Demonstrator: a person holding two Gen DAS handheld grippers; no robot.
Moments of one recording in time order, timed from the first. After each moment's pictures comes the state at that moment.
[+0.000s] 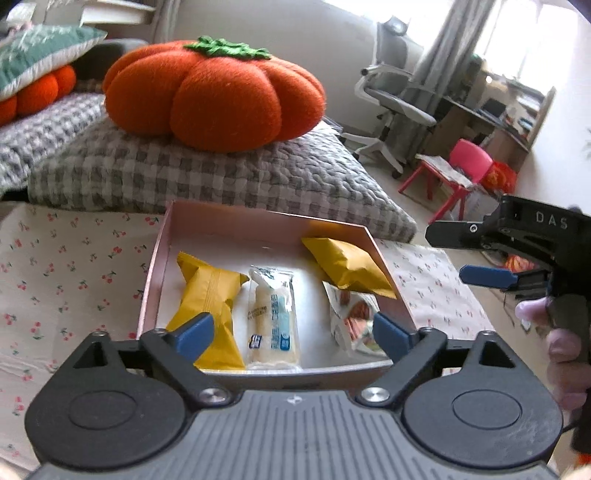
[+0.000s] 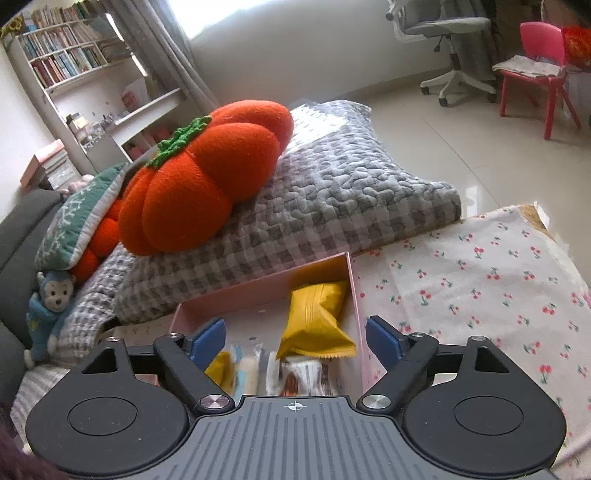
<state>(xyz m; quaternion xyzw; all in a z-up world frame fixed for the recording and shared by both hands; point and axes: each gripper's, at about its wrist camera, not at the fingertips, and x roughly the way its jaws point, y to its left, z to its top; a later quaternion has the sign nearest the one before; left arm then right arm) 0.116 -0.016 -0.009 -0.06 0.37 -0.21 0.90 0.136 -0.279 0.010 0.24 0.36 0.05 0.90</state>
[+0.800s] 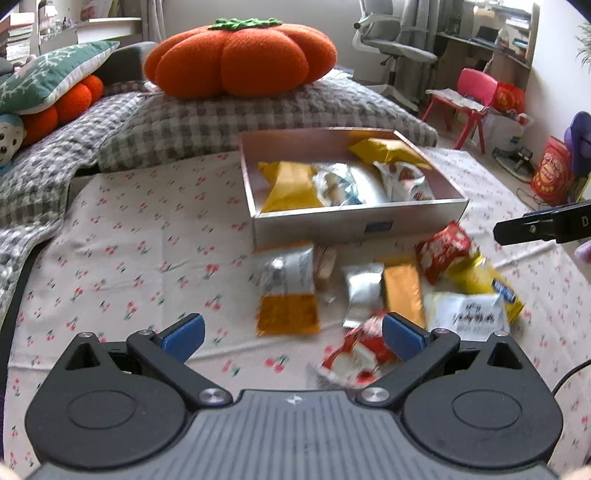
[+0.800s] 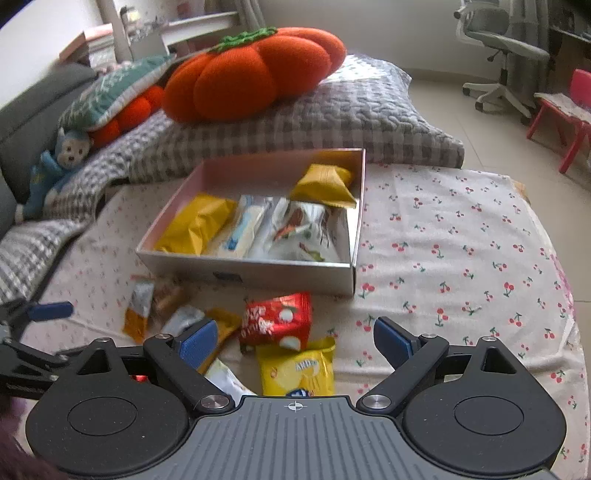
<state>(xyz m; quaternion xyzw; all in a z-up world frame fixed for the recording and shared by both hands) 0.036 0.047 -0.039 0.07 0.40 -0.18 0.90 0.036 -0.237 -0.021 0.08 0.42 0.09 0.90</state>
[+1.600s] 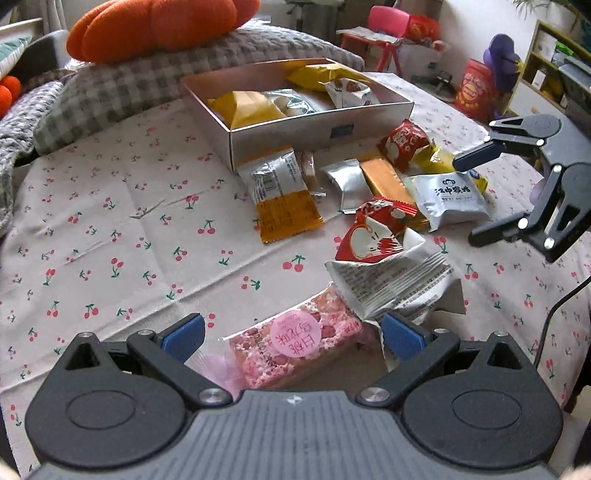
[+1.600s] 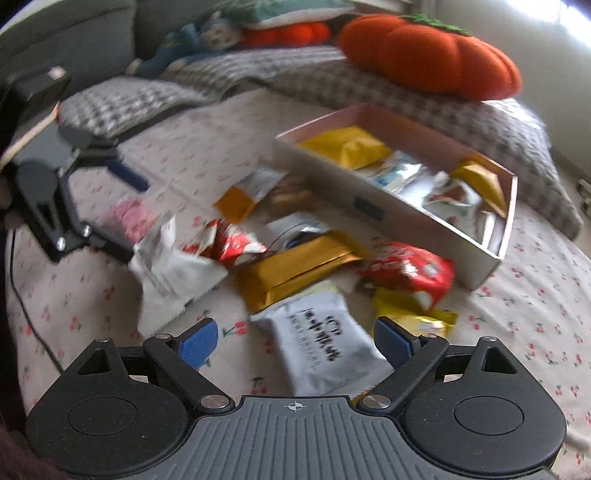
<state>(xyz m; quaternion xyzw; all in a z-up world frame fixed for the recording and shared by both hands) 0.031 0.099 -0.069 0.14 0.44 -0.33 0.82 -0.009 -0.159 -0.060 -0.13 0.40 0.28 0.86</state>
